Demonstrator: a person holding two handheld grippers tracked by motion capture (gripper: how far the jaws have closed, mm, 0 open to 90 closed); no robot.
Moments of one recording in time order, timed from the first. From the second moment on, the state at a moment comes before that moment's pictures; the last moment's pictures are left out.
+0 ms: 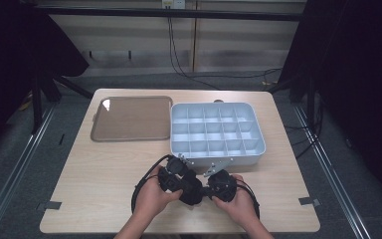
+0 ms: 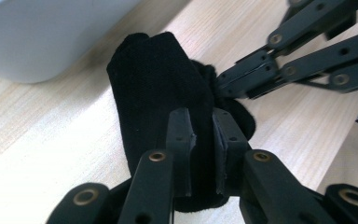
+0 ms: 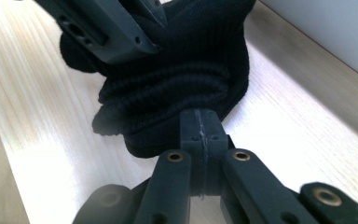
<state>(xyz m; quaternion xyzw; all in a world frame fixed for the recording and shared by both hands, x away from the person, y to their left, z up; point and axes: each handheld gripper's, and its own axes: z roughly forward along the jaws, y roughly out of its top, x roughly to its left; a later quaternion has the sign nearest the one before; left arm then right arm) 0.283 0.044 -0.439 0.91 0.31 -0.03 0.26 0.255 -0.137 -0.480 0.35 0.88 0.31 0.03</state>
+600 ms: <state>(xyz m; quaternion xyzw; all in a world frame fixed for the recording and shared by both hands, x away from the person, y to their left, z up) 0.278 0.040 -0.454 0.91 0.31 -0.04 0.27 0.259 -0.140 -0.481 0.37 0.88 0.30 0.04</state>
